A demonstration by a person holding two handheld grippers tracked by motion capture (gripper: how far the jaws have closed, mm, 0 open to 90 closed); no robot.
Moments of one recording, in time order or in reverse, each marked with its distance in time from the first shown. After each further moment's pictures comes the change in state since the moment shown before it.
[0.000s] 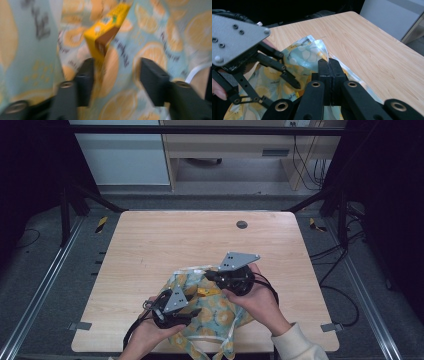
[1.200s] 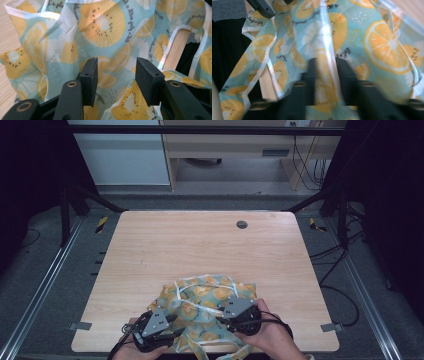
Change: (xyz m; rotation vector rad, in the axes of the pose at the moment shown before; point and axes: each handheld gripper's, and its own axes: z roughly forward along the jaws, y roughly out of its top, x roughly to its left) left arm -0.019 -0.049 -0.037 -0.003 -0.028 -0.064; right arm 0.050 -0.081 -0.008 0.263 0.015 -0.170
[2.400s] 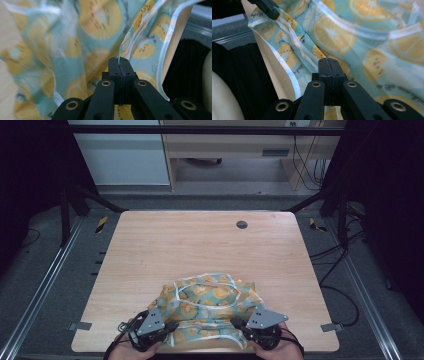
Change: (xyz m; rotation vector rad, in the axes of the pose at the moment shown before) left arm 0.004 -0.007 0.001 0.069 -0.051 0.013; right arm 0.014 -0.055 -0.021 -0.185 -0.035 0.223
